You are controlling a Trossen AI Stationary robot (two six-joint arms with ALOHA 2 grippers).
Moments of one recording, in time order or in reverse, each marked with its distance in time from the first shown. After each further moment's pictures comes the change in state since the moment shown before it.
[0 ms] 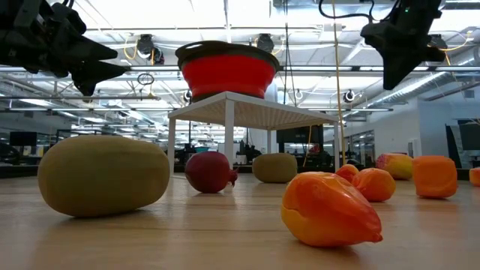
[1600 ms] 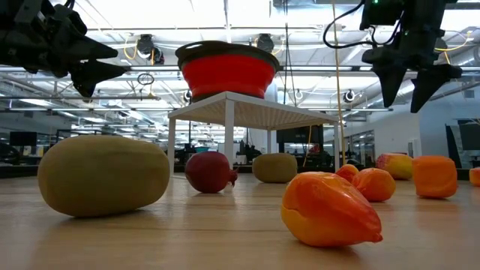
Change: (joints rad) left arm 0.000 0.000 0.000 0.002 0.000 -0.051; right arm -0.120 0.000 -0.121 0.024 -0.109 0.109
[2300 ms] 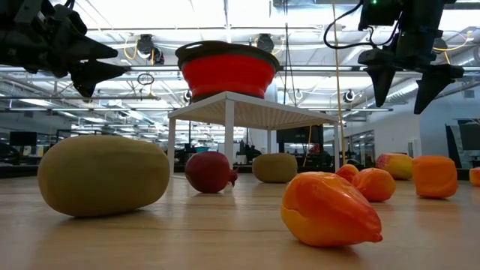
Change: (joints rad) left arm 0.000 0.000 0.000 0.000 0.000 0.000; right arm 0.000 0.010 0.000 0.019 0.010 0.103
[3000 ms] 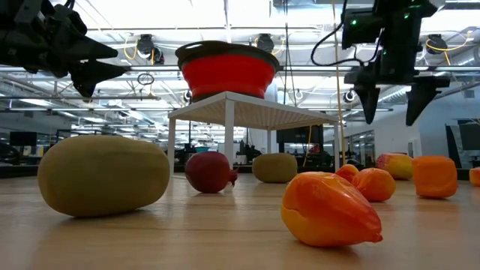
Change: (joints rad) left arm 0.000 0.000 0.000 0.000 0.000 -0.002; right arm -0.006 0.175 0.000 0.039 0.079 0.064
